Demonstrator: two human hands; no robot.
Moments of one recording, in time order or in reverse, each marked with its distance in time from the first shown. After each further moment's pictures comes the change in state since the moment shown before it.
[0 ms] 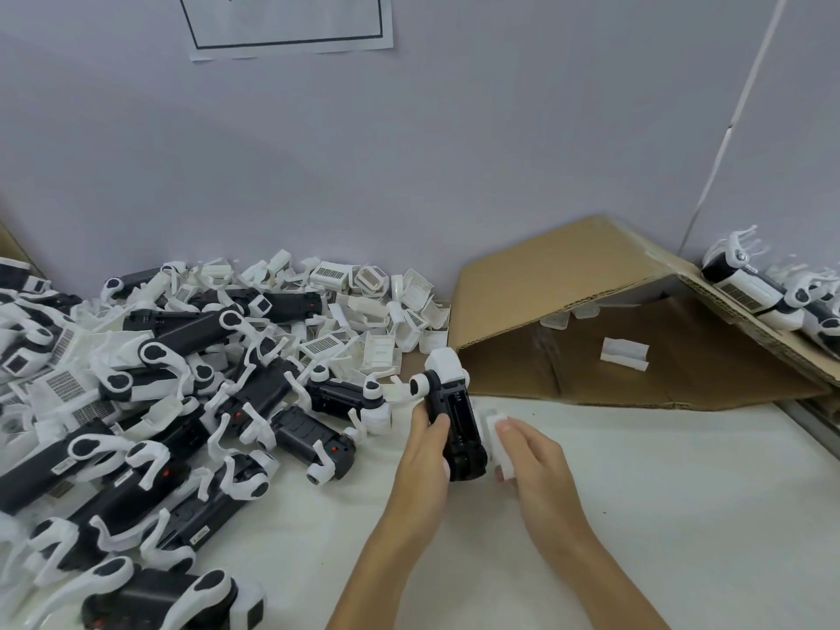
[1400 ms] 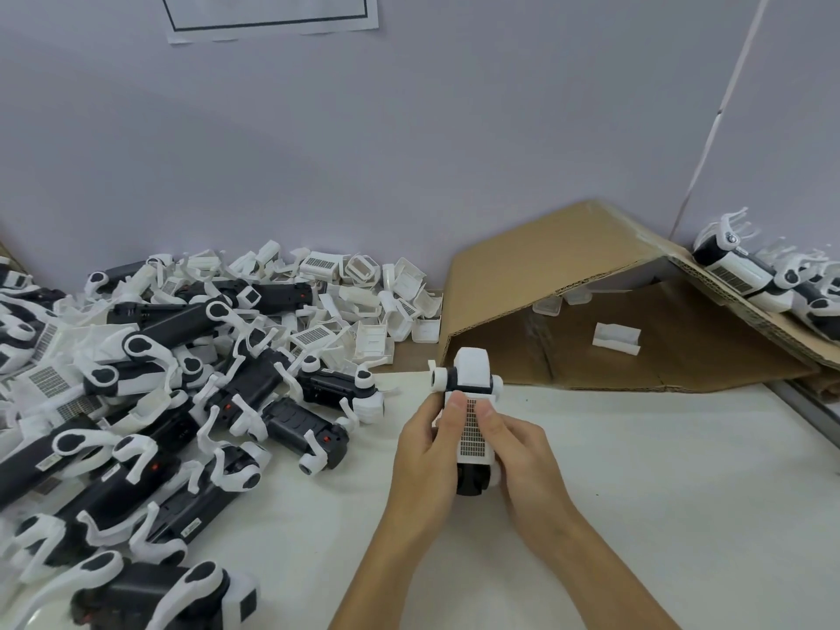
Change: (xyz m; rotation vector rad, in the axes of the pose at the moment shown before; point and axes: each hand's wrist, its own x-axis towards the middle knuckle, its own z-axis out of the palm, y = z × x) left_hand -0.011 0.010 0.014 -0.009 0.029 0.151; right_hand -0.006 -0.018 0.012 0.185 -0.061 0.113
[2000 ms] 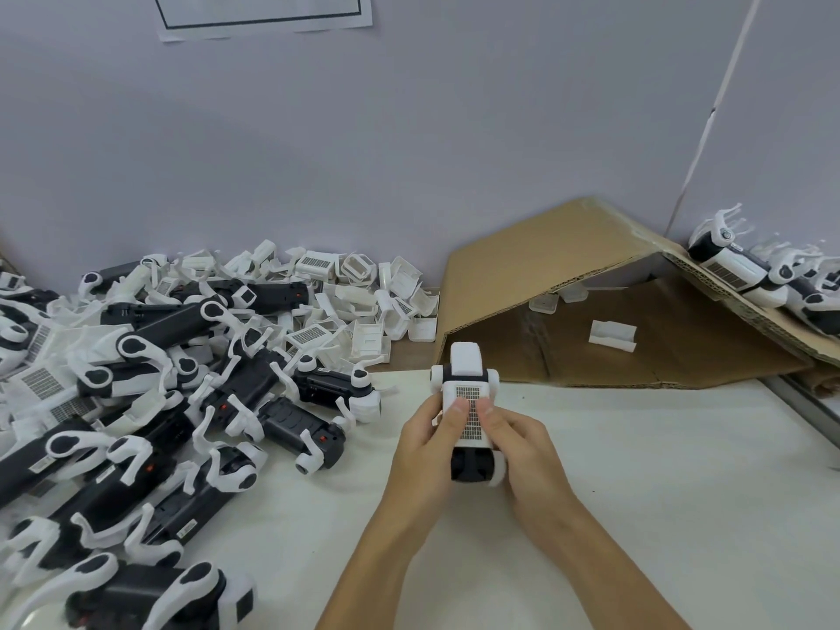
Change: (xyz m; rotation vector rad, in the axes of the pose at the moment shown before) left_hand 0.002 0.001 0.000 -0.101 -0.056 -0.129; right_hand 0.001 -0.002 -0.004 0.035 0.006 0.015
